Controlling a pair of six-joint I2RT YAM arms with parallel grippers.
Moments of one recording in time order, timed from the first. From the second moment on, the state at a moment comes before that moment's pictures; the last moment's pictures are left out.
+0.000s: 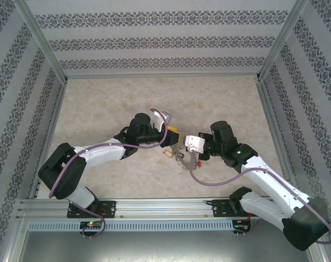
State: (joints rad) left arm -0.68 1.55 0.83 0.39 0.52 -0.41; right arm 0.51 0.95 0.68 -0.42 -0.38 -0.86
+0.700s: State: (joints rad) left arm -0.68 1.45 0.87 0.29 0.58 -0.64; right arm 0.55 0.99 0.76 -0.35 -0.34 -0.78
